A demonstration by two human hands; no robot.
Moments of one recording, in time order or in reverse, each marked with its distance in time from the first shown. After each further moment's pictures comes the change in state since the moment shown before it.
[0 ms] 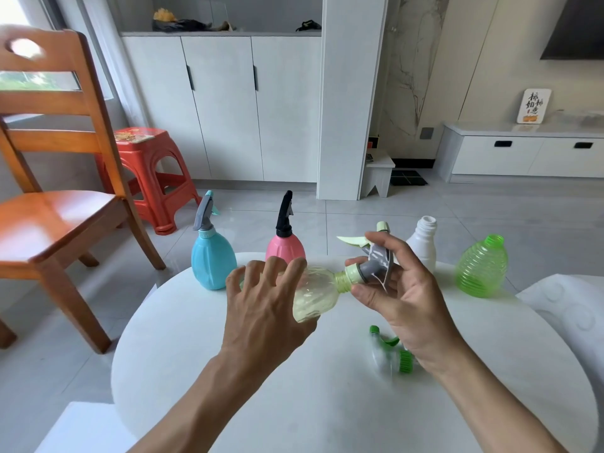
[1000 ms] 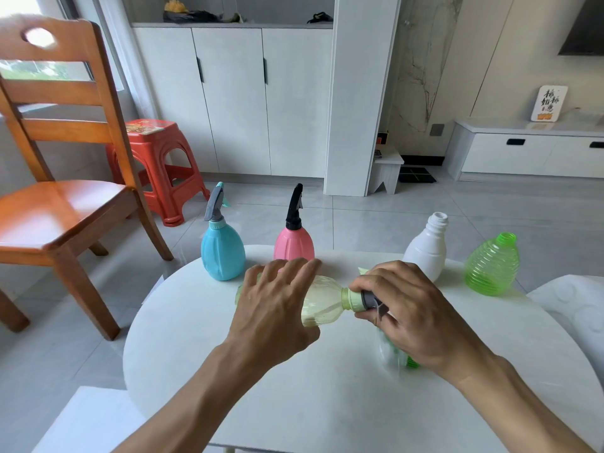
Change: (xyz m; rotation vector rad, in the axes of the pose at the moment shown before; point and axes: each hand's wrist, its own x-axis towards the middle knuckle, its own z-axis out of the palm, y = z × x) left_hand -0.005 -0.009 -0.003 -0.034 -0.175 0.098; right_hand -0.004 0.005 -0.014 -1.159 -0.262 -0.650
